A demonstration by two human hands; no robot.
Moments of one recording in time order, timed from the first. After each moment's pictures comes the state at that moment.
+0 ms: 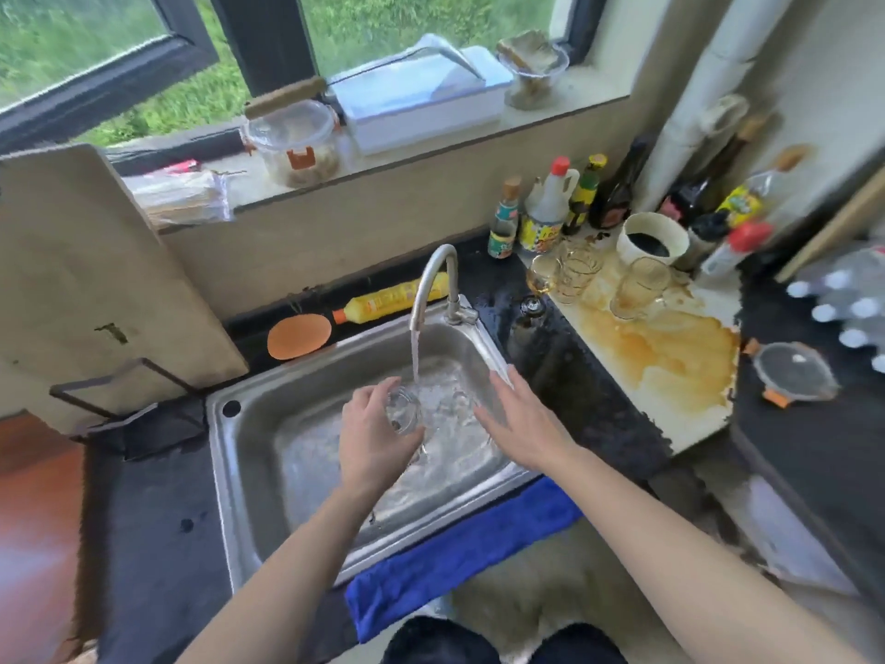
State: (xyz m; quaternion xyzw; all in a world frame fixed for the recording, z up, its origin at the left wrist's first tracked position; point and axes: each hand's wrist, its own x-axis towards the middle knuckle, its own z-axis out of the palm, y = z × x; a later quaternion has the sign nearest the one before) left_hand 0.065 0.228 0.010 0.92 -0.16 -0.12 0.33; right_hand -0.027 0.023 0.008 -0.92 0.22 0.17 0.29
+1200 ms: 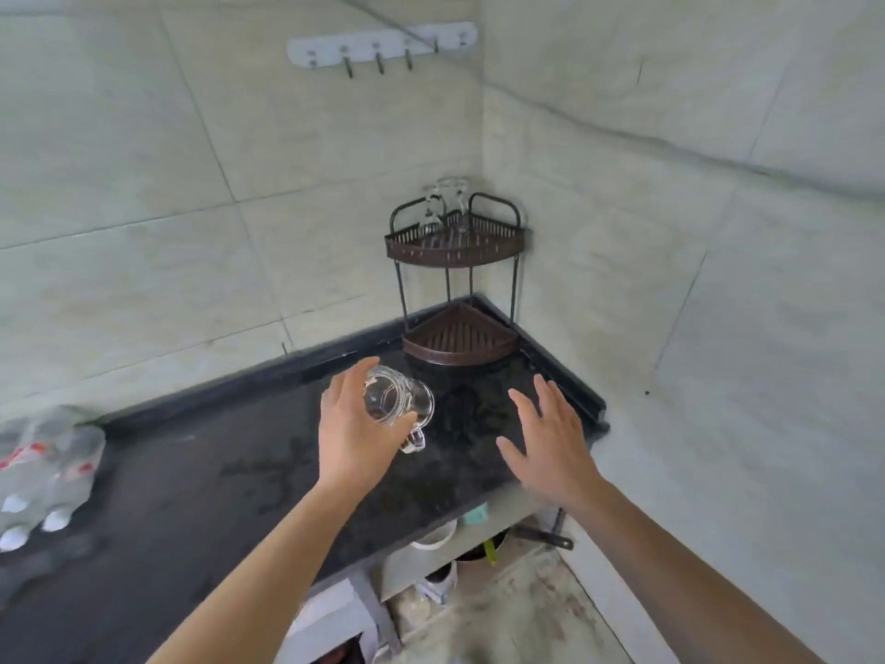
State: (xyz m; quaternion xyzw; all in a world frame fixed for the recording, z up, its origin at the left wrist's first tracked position) left_hand -0.811 -0.176 0.161 0.46 -0.77 -0.26 0.36; right_hand -1.025 -0.056 0.108 -0.52 0.84 -0.15 0.07
